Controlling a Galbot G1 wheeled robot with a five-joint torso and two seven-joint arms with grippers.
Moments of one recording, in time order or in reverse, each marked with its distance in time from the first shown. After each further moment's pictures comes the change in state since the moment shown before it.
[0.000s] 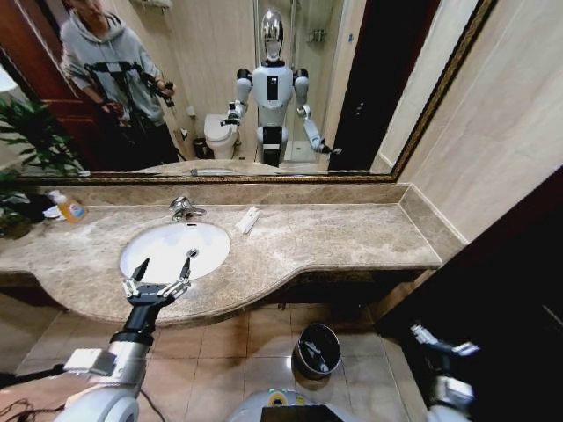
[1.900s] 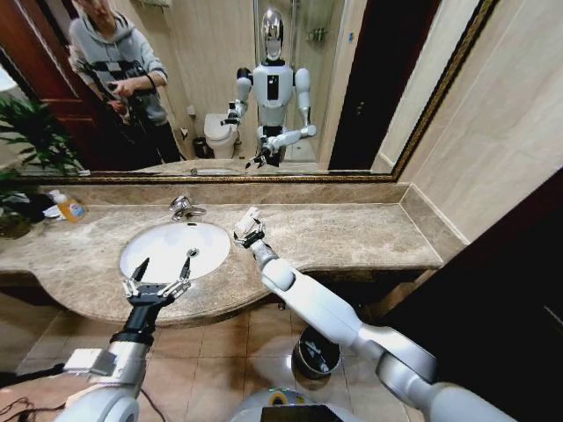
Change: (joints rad) left arm 0.000 0.000 0.000 0.000 0.000 0.000 0.000; right arm 1.271 0.089 -1.385 -0.582 0.007 -0.705 0.043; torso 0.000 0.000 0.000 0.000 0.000
